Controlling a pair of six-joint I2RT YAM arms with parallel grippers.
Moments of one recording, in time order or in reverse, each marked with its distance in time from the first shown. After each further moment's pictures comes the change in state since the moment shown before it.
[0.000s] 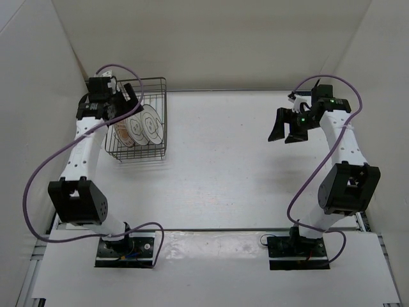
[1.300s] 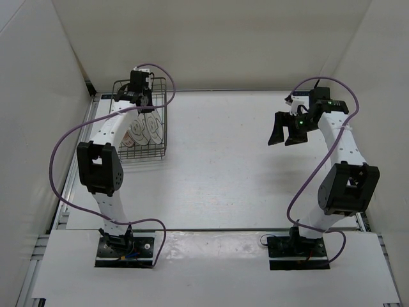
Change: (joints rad) left arm -0.200 0.399 0.242 0.079 -0.335 0.240; right arm 0.014 -0.013 -0.035 -0.001 0.051 -0.057
